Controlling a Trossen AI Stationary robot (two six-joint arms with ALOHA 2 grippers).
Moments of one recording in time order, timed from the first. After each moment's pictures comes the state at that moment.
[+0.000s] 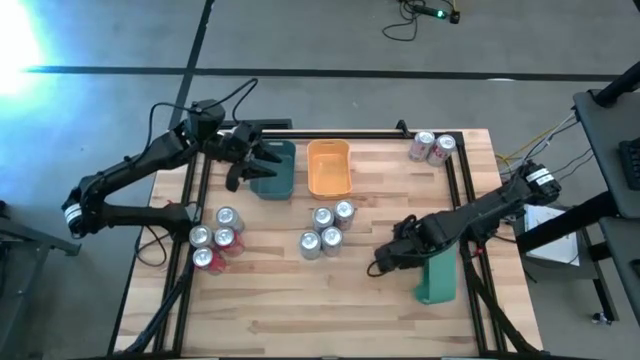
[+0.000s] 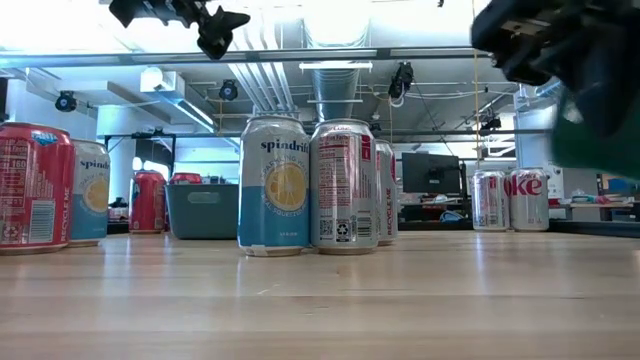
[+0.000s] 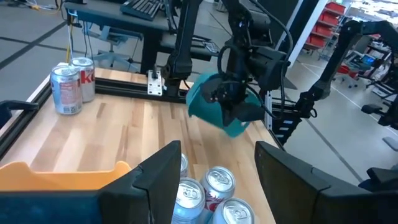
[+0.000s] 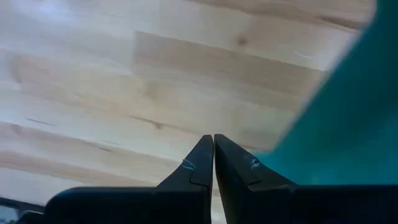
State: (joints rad) left arm 0.60 1.04 1.01 -0.32 0.82 0.02; right arm 0.39 1.53 1.10 -0.99 -0.10 1.77
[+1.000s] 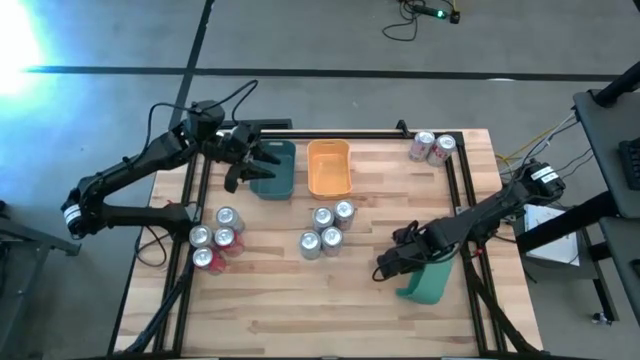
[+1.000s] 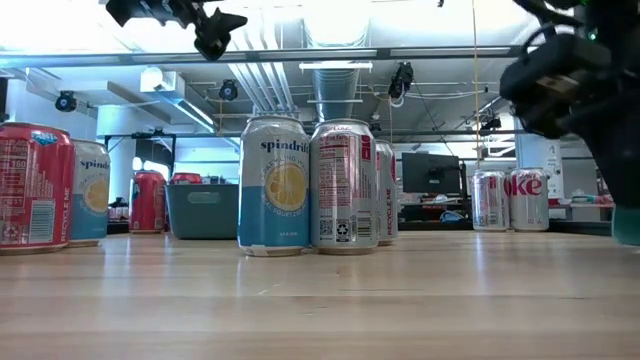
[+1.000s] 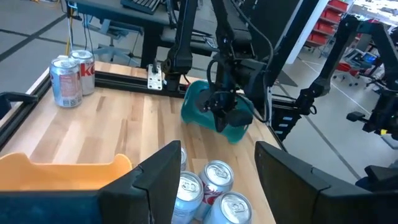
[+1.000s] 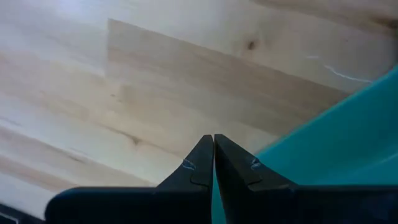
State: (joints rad) left arm 0.60 1.03 1.01 -0.36 0.82 0.03; right arm 0.42 1.47 0.80 -0.66 -0.11 1.73
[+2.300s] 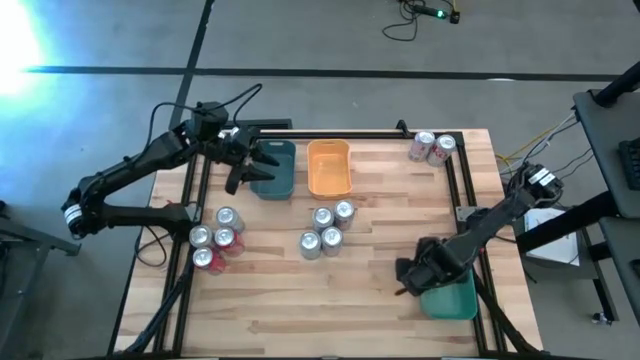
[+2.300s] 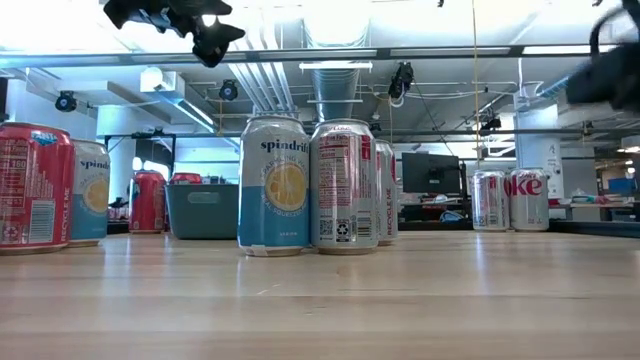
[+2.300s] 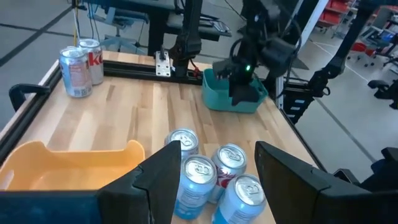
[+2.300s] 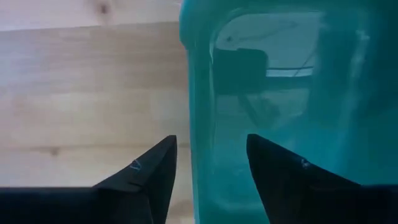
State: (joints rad) left arm 0.61 1.04 1.01 -0.43 0.79 0.14; right arm 0.62 1.52 0.89 -0.94 -0.11 2.24
